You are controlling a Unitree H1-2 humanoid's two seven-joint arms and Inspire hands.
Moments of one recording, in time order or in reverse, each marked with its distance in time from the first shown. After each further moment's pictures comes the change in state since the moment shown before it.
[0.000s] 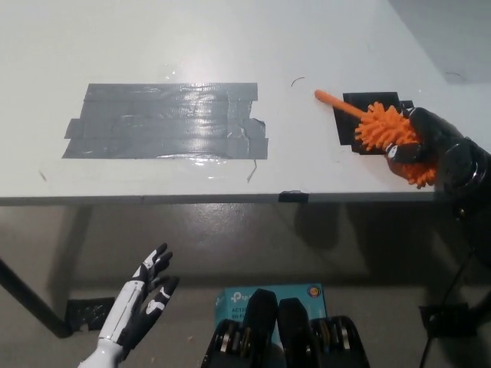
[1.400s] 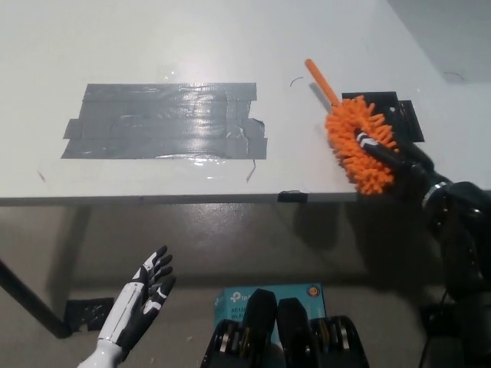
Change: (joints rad) left_arm -0.002 0.005 -0.001 0.010 -0.006 0.008 -0.009; right_arm 0.113 0.263 -0.603 0.006 0.681 0.001 0.098
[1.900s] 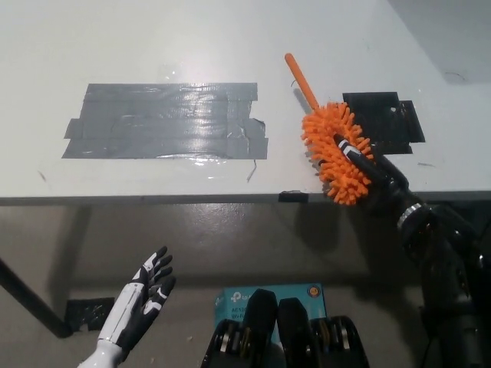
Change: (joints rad) left_arm 0.000 0.000 0.000 0.003 0.000 0.001 0.000; right_arm 0.069 0.069 0.009 -0.027 0.307 0.002 0.005
